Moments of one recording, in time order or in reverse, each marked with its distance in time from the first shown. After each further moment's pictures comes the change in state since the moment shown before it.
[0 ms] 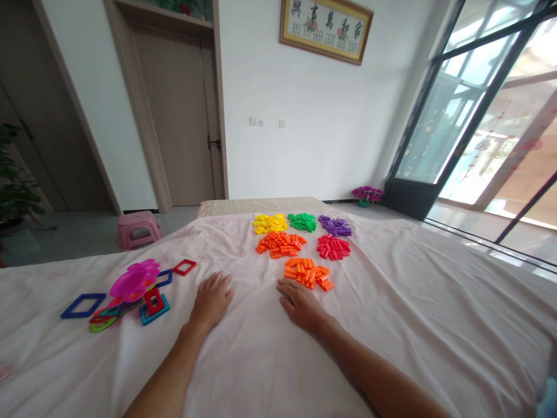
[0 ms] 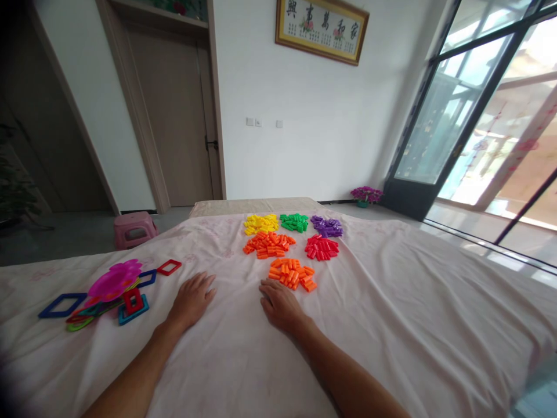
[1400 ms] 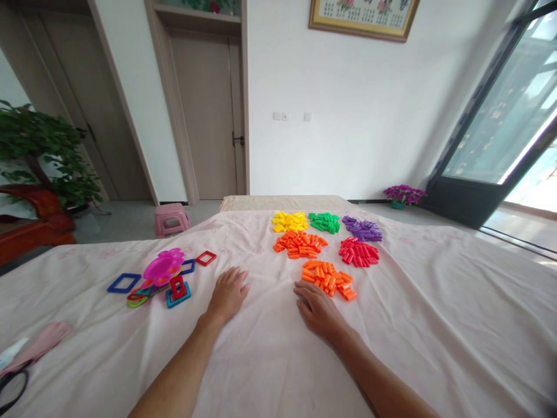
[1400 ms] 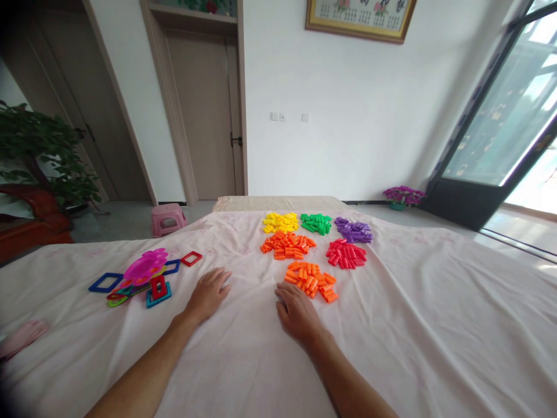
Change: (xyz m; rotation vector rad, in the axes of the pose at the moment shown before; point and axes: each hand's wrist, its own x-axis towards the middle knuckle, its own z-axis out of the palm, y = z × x) left_hand -0.002 0.008 -0.019 -0.105 -0.005 -0.034; right_hand 0.003 0.010 0.005 0.019 0.034 -0.035
